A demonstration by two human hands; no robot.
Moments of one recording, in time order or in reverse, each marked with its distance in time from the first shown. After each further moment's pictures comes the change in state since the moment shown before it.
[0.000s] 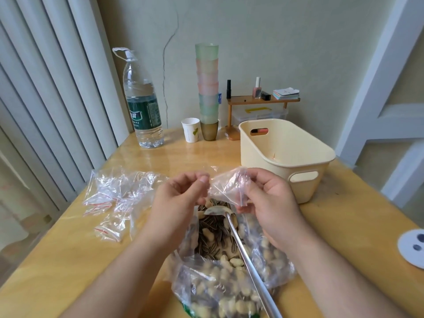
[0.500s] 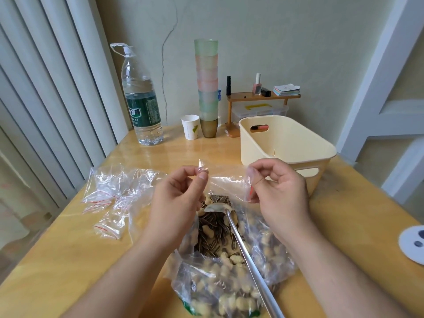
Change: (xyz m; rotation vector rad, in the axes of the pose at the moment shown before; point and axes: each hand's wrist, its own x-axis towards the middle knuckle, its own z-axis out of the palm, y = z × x) left_hand -0.009 0.003 0.006 0.140 0.058 0.132; right_hand 0.004 0.003 -0.009 -0.189 0.214 -0.218
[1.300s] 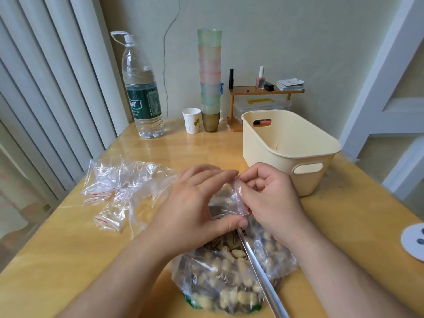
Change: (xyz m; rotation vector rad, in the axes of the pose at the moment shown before) left_hand -0.003 -0.001 -0.008 0.862 -0.370 0.549; right_hand -0.008 0.004 0.007 -0.066 -0.238 0.133
